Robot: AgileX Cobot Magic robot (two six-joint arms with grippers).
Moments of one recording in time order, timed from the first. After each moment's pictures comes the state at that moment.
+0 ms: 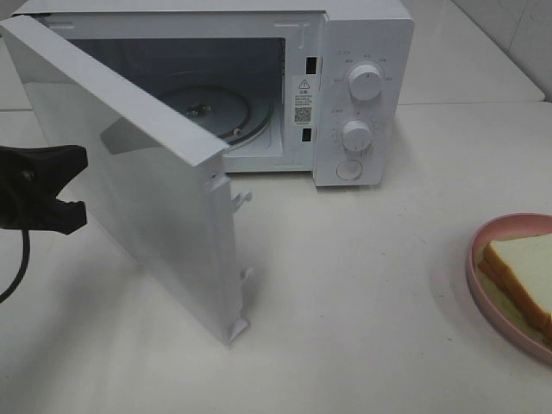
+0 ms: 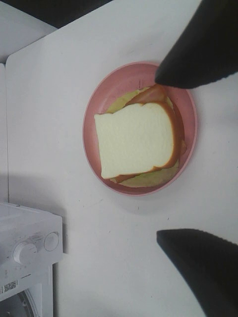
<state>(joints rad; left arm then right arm) -0.30 1.50 -0.31 0.29 -0.89 -0.15 0.06 0.00 -0.51 -0.06 1.04 0.08</state>
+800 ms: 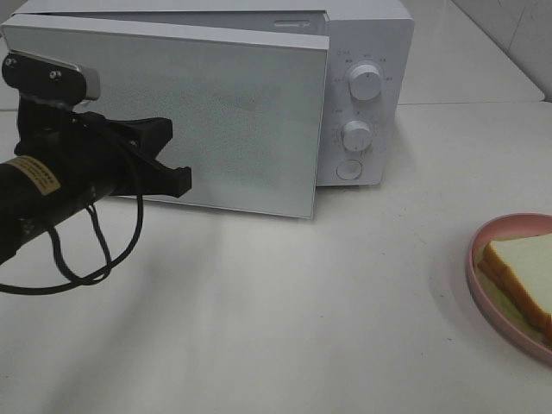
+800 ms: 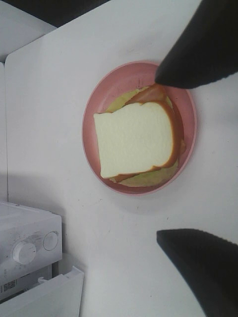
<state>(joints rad) -0.61 1.71 -0.54 -0.12 -0.90 0.03 0.06 0.00 -0.50 -0.06 1.04 0.08</state>
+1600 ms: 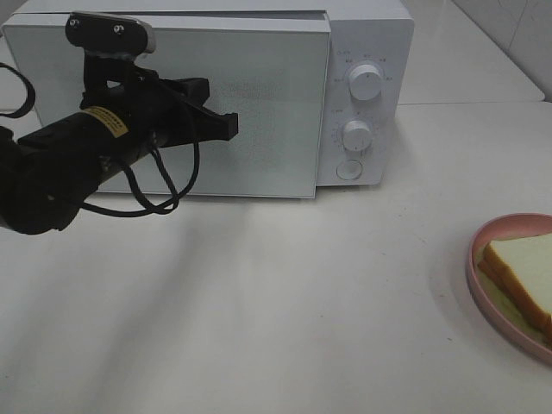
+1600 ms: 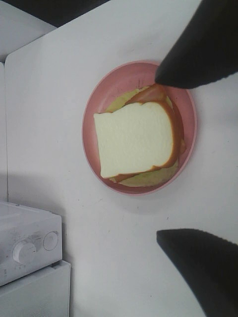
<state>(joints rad) -0.62 1.85 -0.80 -0.19 -0.82 0.05 0.06 0.00 -0.50 -0.06 1.04 0.08</state>
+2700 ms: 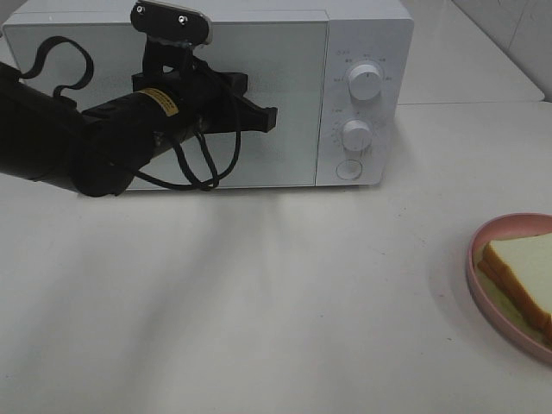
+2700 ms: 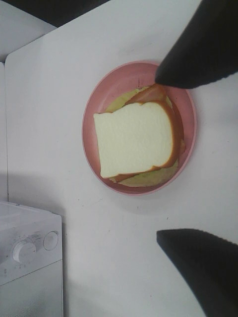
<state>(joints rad) -0.63 1.96 -1.00 -0.17 -0.69 0.12 0.06 0.00 -0.50 -0.06 1.04 0.08</state>
